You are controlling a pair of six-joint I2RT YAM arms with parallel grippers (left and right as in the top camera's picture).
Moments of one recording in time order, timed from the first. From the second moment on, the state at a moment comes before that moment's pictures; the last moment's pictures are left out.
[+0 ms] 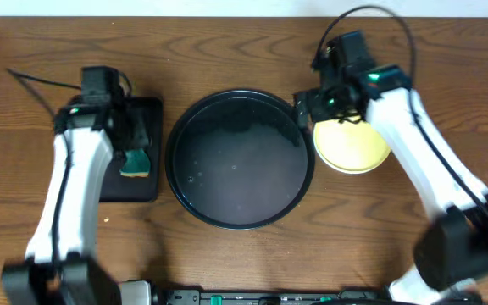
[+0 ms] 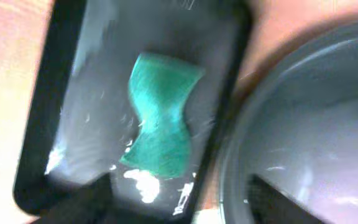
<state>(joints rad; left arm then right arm) 0.10 1.48 1.25 -0.92 -0.02 -0.18 0.32 1.74 1.56 -0.90 -0.11 0.14</state>
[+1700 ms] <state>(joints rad) 0.10 1.32 1.27 -0.93 0.10 -0.23 0.32 1.27 1.43 -0.96 -0.05 -0.08</state>
